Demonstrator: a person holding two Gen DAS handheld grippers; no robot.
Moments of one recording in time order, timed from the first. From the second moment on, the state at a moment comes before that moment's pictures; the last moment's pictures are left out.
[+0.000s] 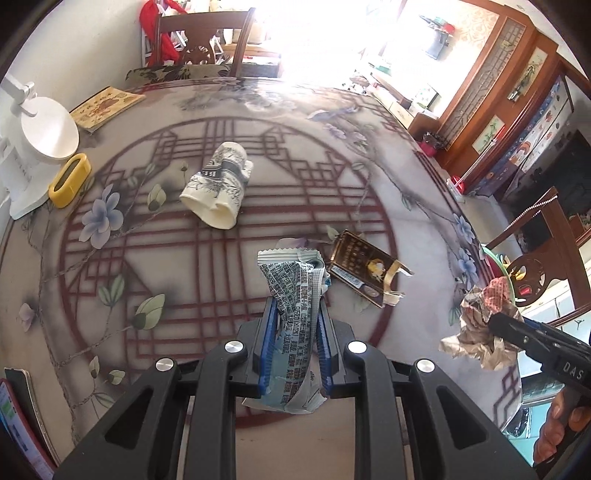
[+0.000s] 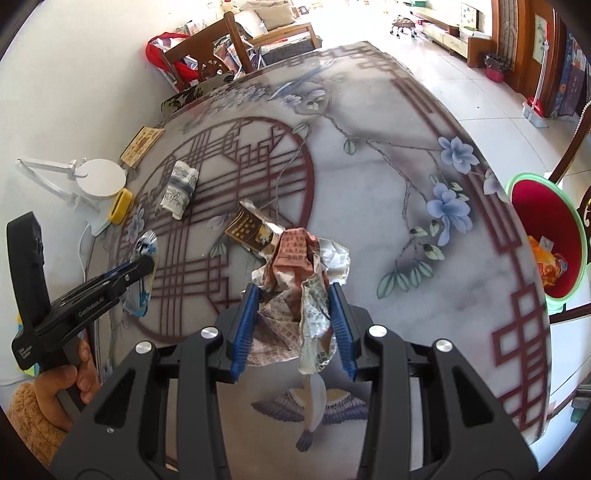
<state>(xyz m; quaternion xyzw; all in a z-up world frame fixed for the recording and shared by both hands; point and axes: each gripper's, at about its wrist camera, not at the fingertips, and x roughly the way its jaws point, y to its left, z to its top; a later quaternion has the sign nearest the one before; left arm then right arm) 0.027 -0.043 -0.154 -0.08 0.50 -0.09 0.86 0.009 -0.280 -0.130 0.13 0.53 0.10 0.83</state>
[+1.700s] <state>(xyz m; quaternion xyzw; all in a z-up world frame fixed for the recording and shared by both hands) 0.075 -0.492 -0.121 0.06 0.48 -0.35 0.80 0.001 -0.677 -0.142 0.25 0.43 -0.15 0.85</state>
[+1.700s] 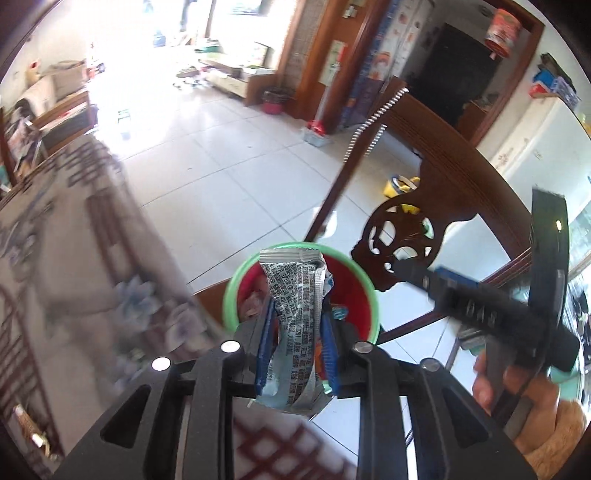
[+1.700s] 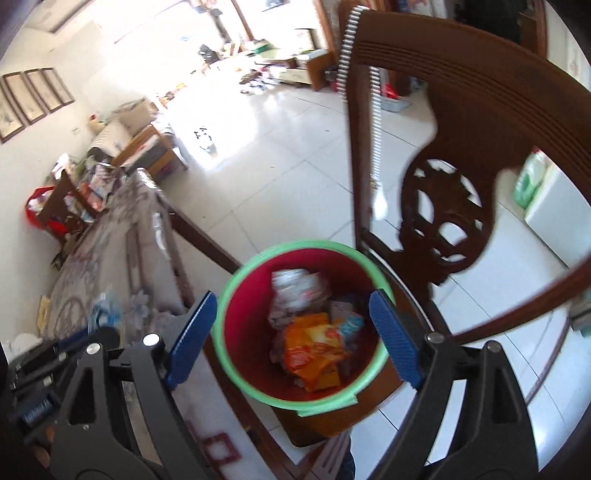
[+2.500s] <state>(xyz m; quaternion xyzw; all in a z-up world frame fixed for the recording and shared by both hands) 0.022 -0.177 -0.129 -0.12 0.46 -0.05 0.88 0.055 -0.432 -0.142 0.10 0.51 0.09 0.85</state>
